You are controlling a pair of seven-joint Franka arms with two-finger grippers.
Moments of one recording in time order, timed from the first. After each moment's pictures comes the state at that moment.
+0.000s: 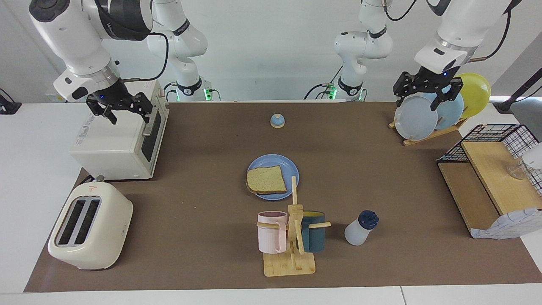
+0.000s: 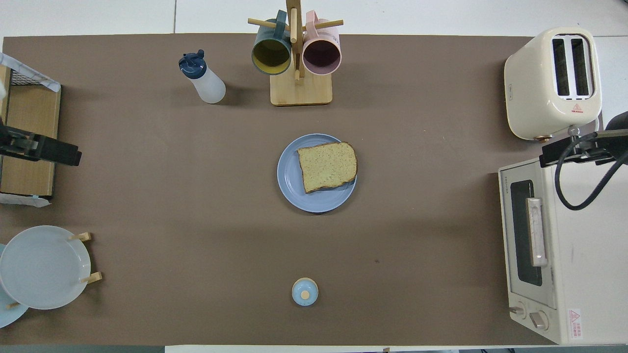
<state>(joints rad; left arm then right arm) -0.19 -0.06 0.05 -1.51 0.03 1.47 0.13 0.00 -0.03 -0.04 -1.69 -0.01 1.59 -0.05</state>
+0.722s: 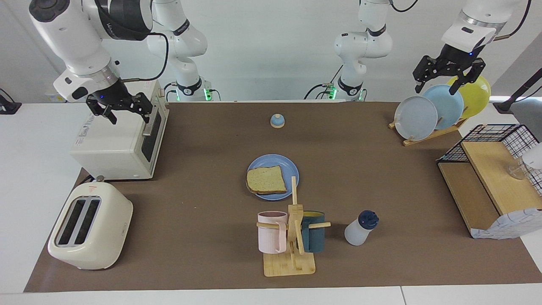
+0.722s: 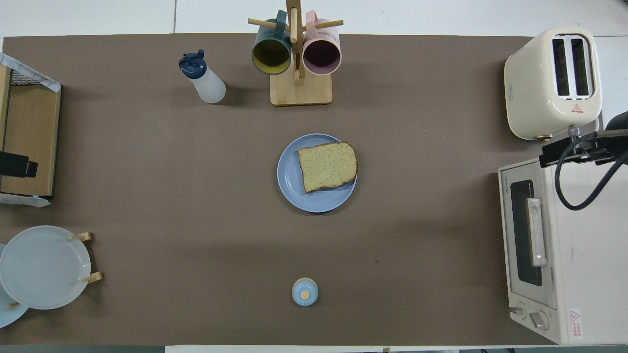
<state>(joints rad) -0.11 -0.10 0.04 -1.54 0.01 1.44 0.13 0.00 -0.03 -0.04 -1.69 -0.01 1.59 -0.05</state>
